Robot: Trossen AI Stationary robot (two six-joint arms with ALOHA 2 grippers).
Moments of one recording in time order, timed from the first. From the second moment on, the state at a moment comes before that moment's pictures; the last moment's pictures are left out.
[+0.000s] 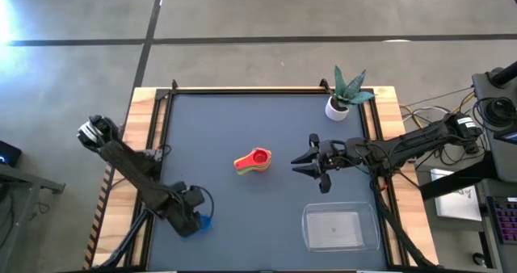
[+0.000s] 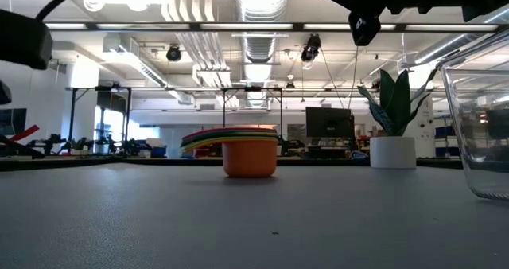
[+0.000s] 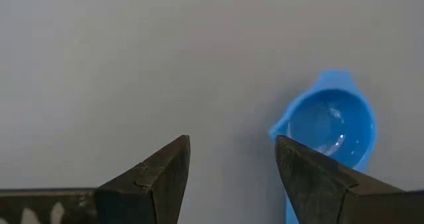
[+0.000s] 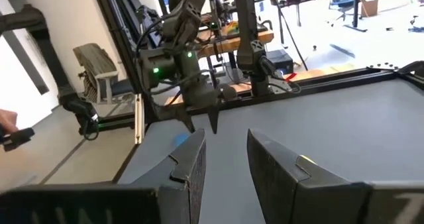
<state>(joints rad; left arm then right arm) -0.80 1.46 0.76 -0.66 -0.20 -1.33 0.17 1.08 0.50 0.56 0.02 0.24</state>
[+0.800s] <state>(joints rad) -0.78 1.49 0.87 -0.64 -0.12 -1.30 0.17 1.08 0.50 0.56 0.03 0.24</state>
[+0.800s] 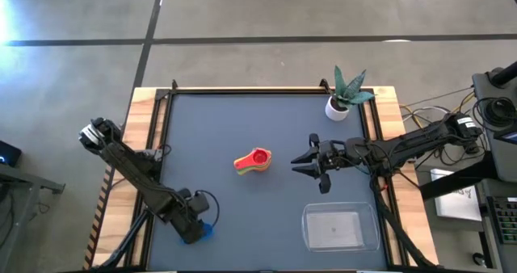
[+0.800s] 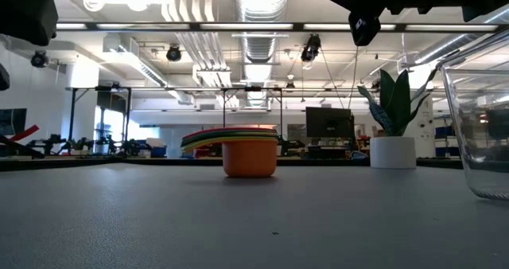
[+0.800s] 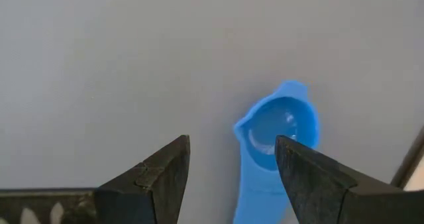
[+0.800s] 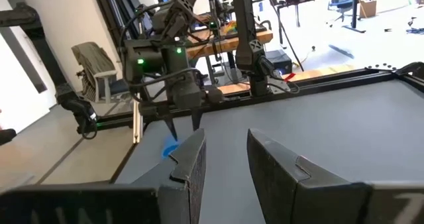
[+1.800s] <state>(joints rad) -0.49 1.41 0.81 -0.54 -0.12 -1.05 0.17 1.08 0.50 0.56 0.03 0.23</state>
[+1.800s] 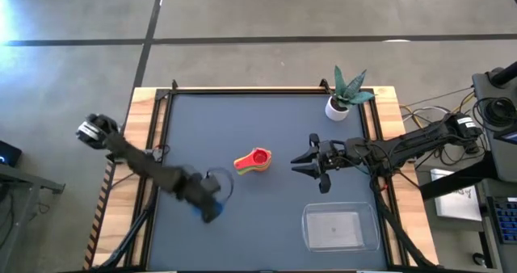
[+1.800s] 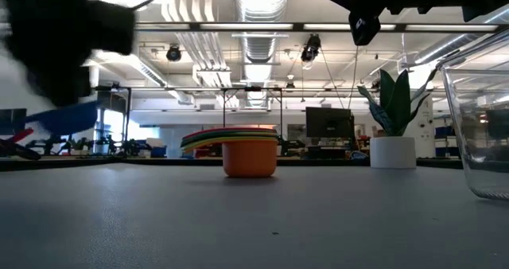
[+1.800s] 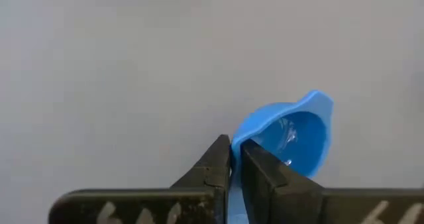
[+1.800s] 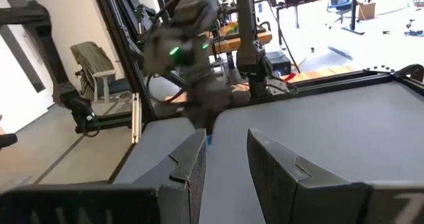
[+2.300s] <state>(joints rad) 0.05 1.55 1.16 -0.60 0.07 -0.42 0.17 1.08 0.50 0.55 0.04 0.22</state>
